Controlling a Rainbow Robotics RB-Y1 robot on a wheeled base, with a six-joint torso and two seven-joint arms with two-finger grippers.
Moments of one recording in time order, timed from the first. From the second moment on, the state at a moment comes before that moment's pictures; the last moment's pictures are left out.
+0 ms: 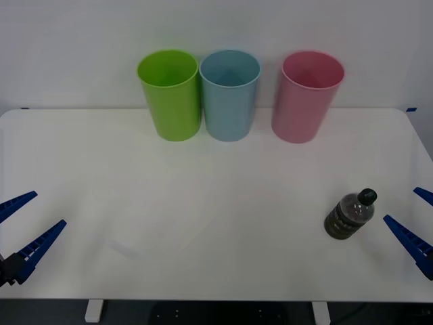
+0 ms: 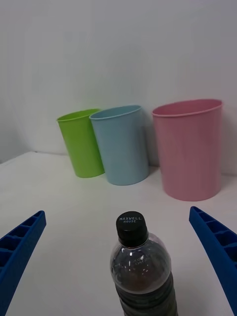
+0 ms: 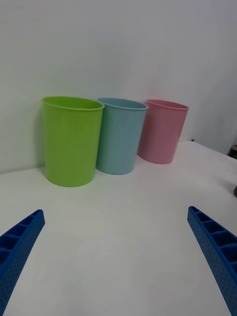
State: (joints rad) right arm 0.35 -0.39 -0.52 -1.66 0.94 -1.21 0.00; left arm 0.35 0.40 0.52 -1.66 -0.96 -1.22 0.00
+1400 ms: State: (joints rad) right arm 0.40 -0.47 -0.44 -1.41 0.94 -1.20 0.29; left arm 0.35 0.40 0.52 -1.66 -0.96 -1.22 0.00
